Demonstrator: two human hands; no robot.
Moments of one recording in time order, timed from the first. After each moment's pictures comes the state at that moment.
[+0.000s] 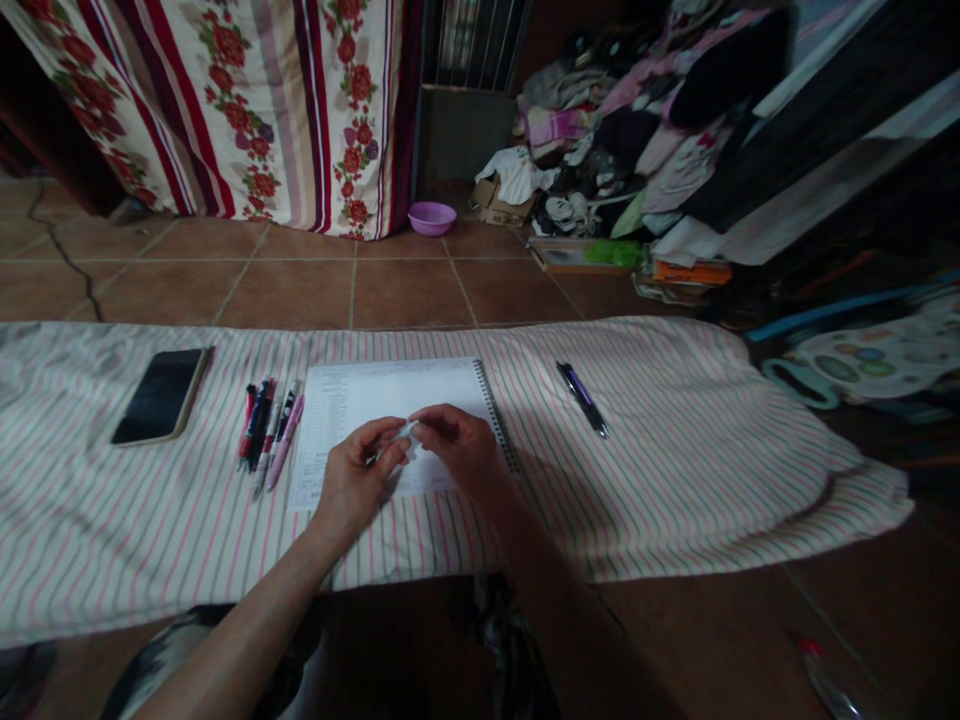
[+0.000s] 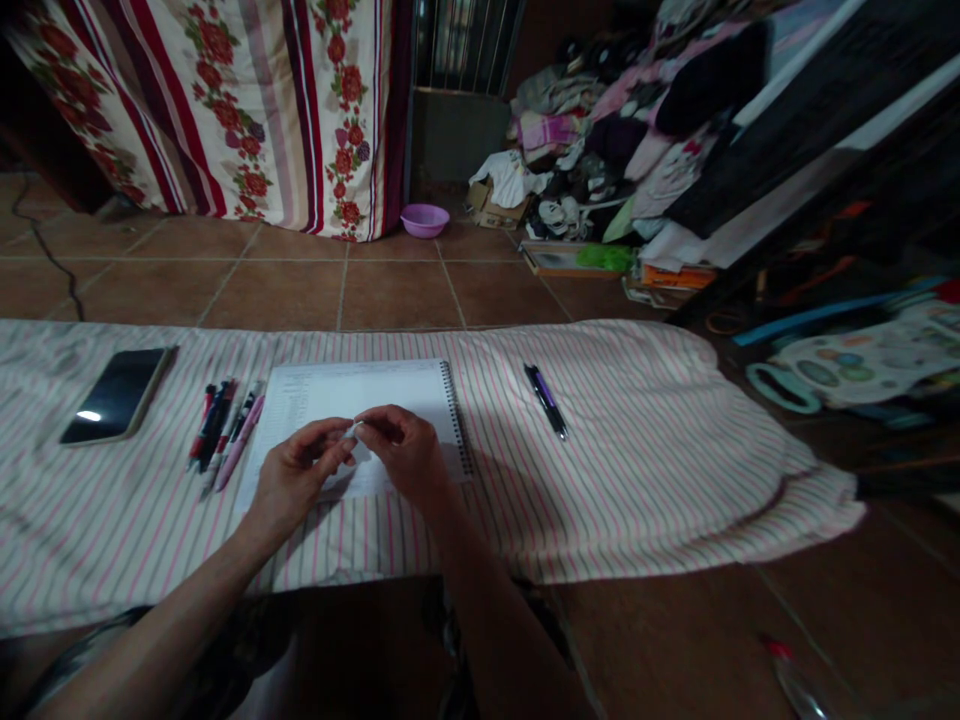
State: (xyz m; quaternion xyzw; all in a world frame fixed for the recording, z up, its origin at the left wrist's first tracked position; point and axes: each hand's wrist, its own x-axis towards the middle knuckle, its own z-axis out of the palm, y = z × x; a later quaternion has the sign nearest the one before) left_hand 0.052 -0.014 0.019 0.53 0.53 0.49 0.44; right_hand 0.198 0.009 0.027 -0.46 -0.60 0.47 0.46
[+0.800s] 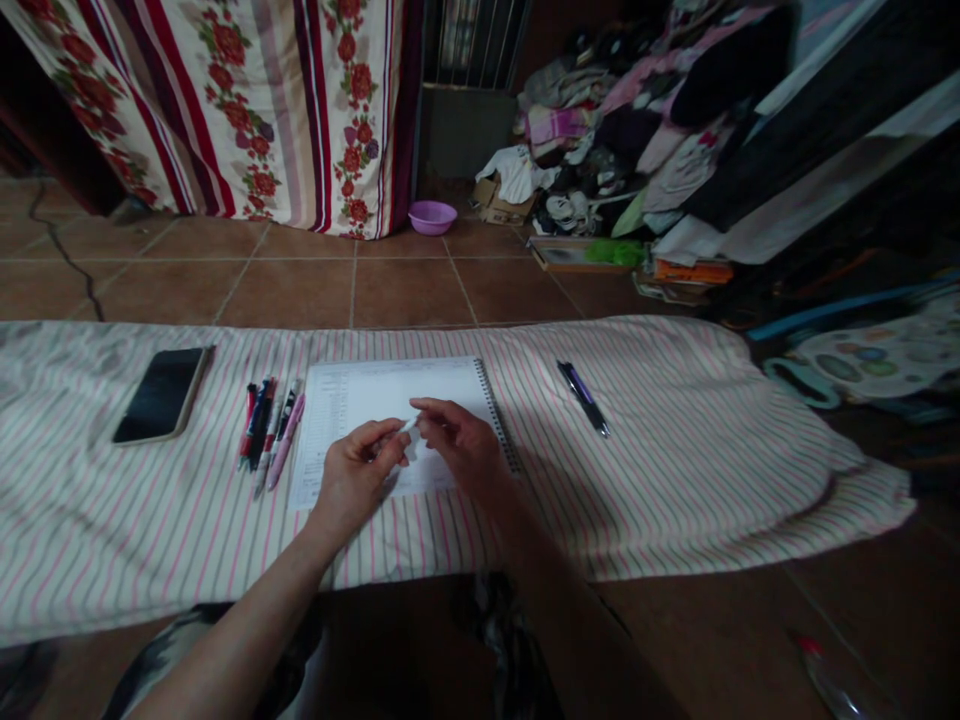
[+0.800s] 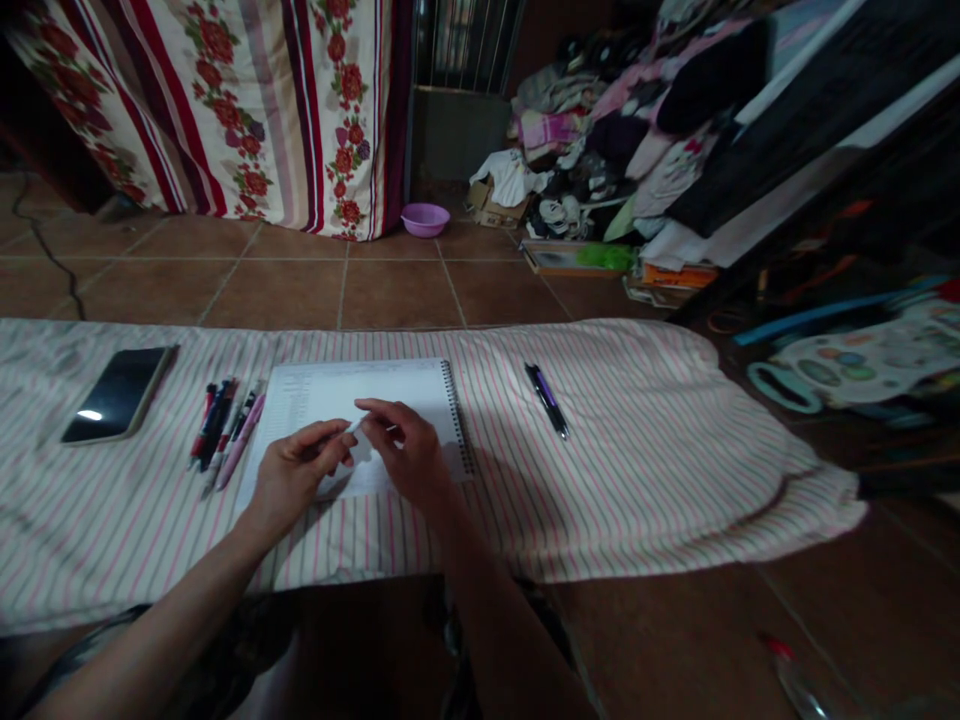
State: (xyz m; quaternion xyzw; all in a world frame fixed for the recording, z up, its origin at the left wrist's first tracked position) left_hand 0.055 -0.012 0.022 0.51 0.55 0.49 0.45; right_hand 0.198 0.007 0.027 -0.44 -0.64 0.43 0.47
